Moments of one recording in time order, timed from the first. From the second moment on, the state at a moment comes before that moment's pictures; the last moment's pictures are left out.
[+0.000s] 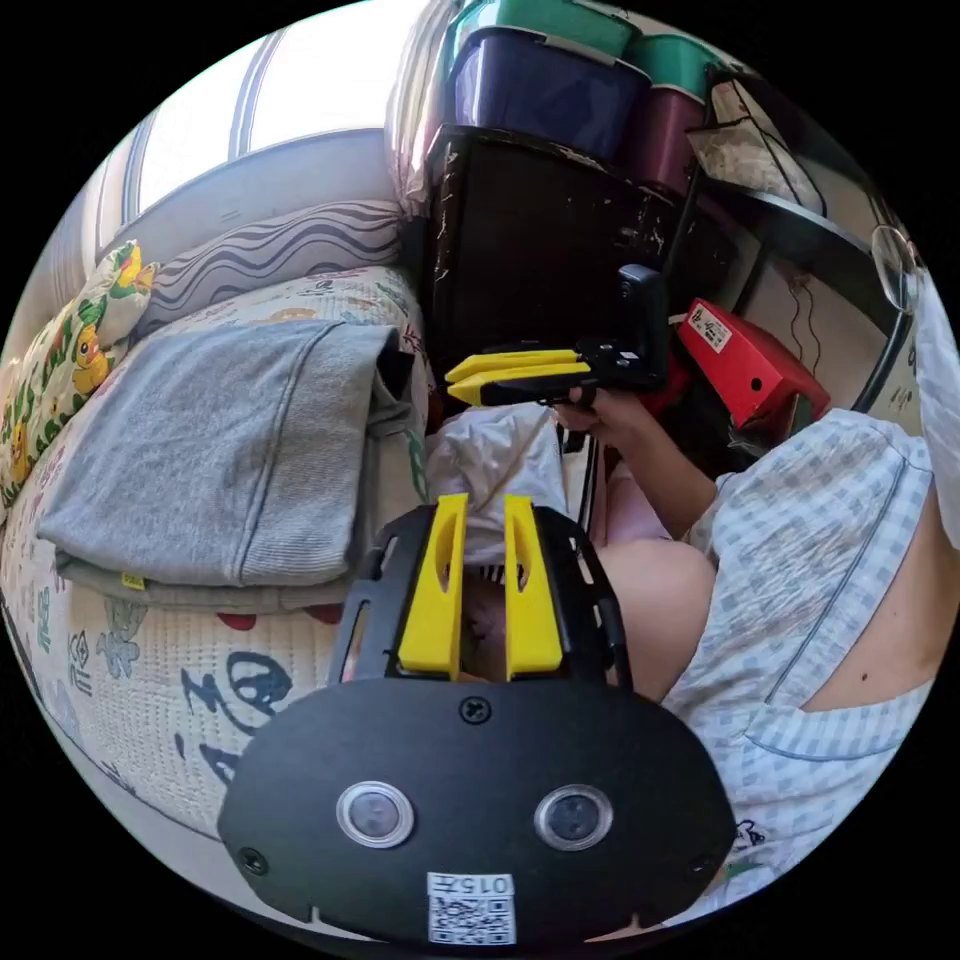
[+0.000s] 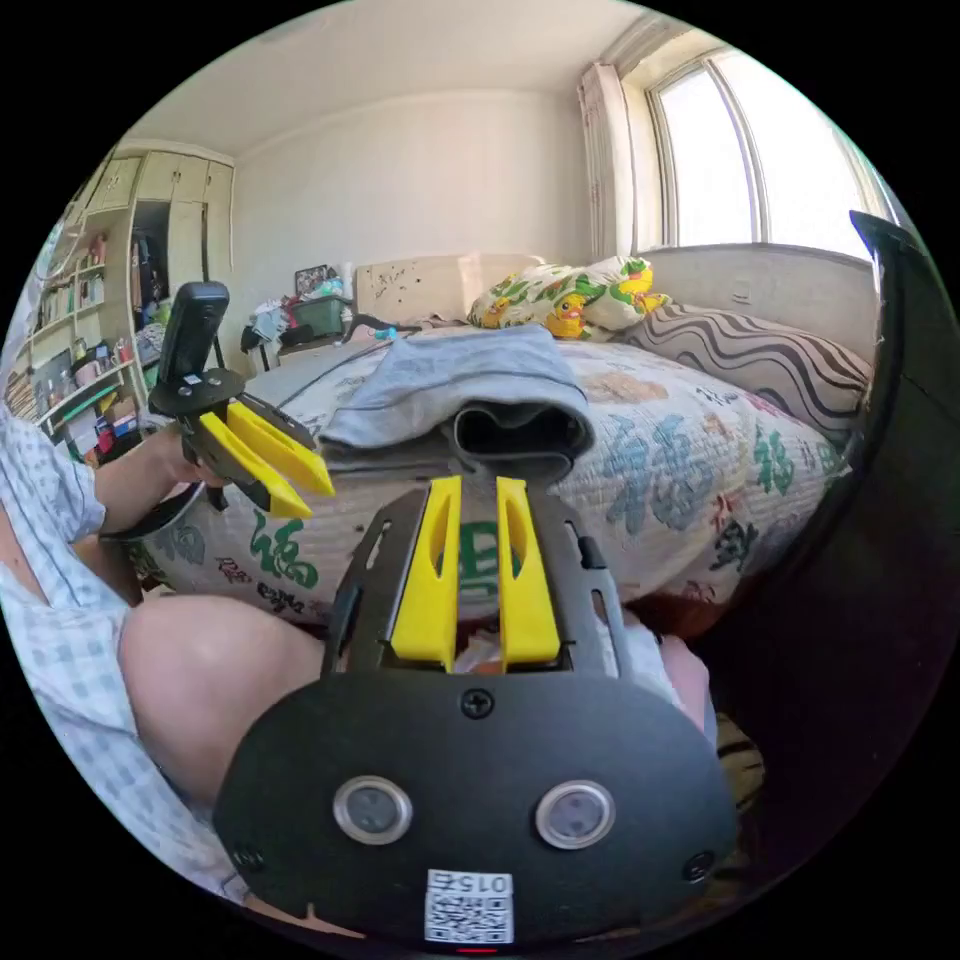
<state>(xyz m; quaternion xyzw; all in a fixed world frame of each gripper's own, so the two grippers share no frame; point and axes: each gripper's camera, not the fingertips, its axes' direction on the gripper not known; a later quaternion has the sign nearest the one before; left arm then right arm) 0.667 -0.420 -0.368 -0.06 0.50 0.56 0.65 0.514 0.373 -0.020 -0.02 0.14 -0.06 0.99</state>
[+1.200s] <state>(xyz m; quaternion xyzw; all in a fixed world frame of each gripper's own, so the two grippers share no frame) 0.874 -0.419 -0.357 -0.09 0.49 0.53 0.69 0.573 0.373 0.128 -0.10 0.23 0.14 0.96</state>
